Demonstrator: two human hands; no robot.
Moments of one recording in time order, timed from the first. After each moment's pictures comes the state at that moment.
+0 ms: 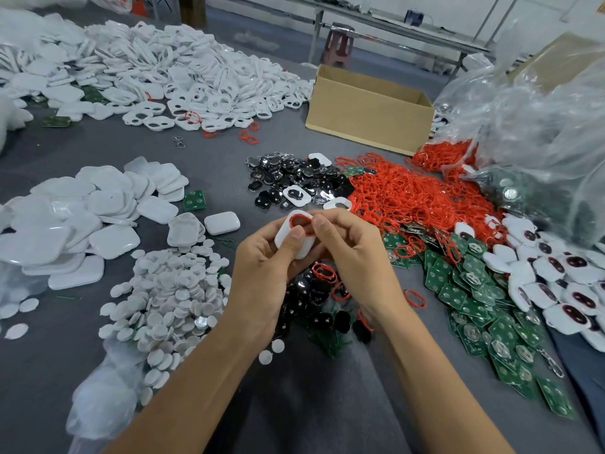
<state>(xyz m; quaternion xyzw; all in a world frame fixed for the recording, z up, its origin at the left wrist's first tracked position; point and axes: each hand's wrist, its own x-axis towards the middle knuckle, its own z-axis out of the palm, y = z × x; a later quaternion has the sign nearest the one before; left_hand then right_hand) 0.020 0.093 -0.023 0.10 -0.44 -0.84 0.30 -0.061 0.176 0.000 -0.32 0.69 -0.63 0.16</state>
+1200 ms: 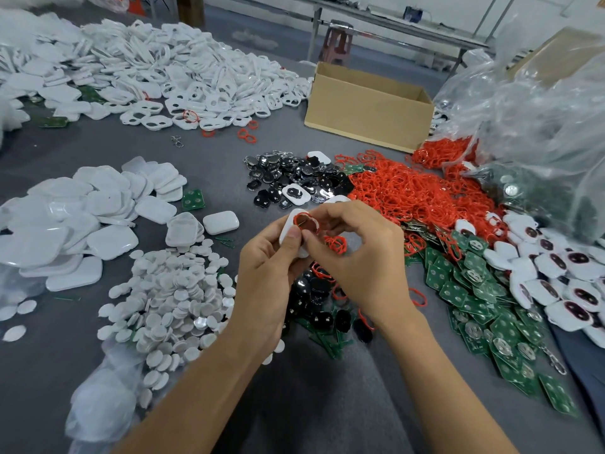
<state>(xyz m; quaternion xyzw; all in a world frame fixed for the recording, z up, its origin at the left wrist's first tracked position) 0.021 0.099 -0.022 0.12 -0.45 -0.83 0.30 -0.062 0.181 0.002 -0.47 0.73 -0.46 -0.17</state>
